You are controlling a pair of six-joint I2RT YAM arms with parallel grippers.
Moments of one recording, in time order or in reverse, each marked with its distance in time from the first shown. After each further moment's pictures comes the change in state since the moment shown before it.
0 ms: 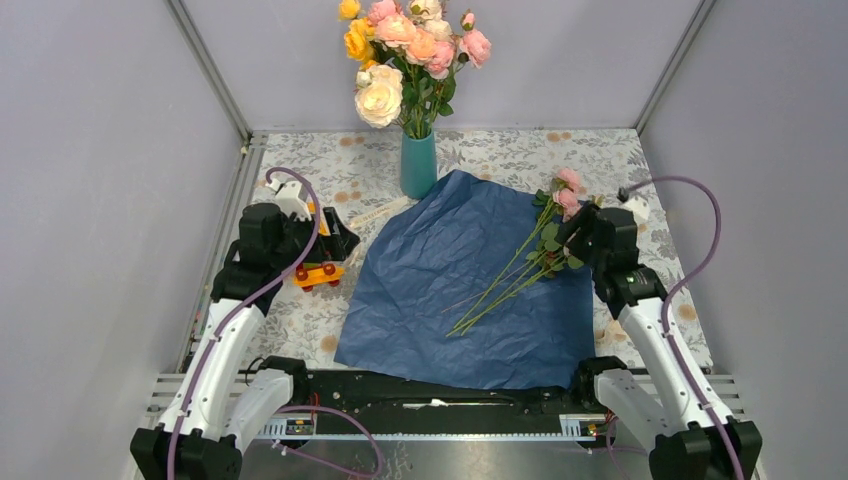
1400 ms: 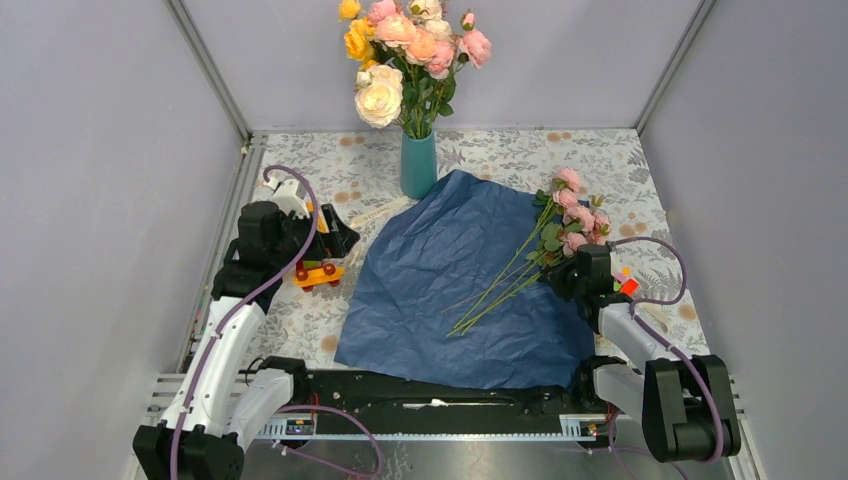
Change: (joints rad) left arm 0.019 0.019 -0.003 0.027 0.023 -0.026; right arm -0.094 0.195 -0.441 0.386 -0.233 0.474
